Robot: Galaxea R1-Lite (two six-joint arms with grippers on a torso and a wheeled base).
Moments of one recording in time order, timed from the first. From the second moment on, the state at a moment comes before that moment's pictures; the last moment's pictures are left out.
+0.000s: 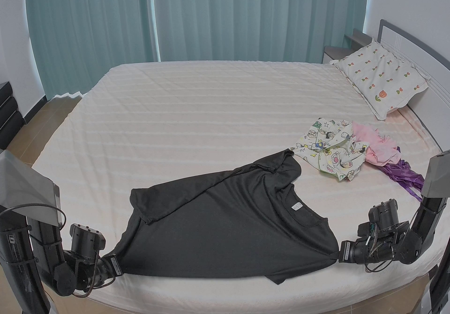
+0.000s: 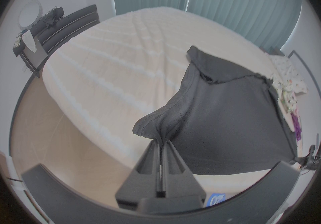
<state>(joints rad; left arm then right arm) -0.18 2.16 -0.02 -1.18 0.24 -0.56 0.21 2.08 -0.24 -0.89 0.23 0.47</state>
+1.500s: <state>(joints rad) -0.16 1.92 -0.07 -0.79 0.20 -0.45 0.11 1.85 -0.36 -0.25 0.31 0.20</state>
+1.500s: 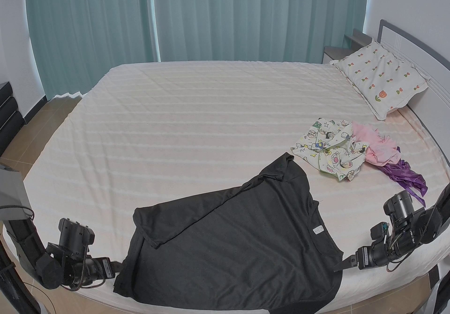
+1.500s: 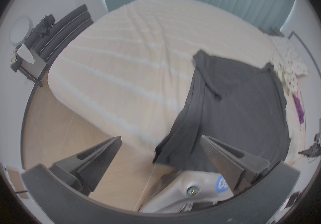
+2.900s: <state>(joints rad) -0.37 2.34 -0.66 -0.78 0.26 -0.69 0.11 1.93 -0.36 -0.46 0.33 0.32</state>
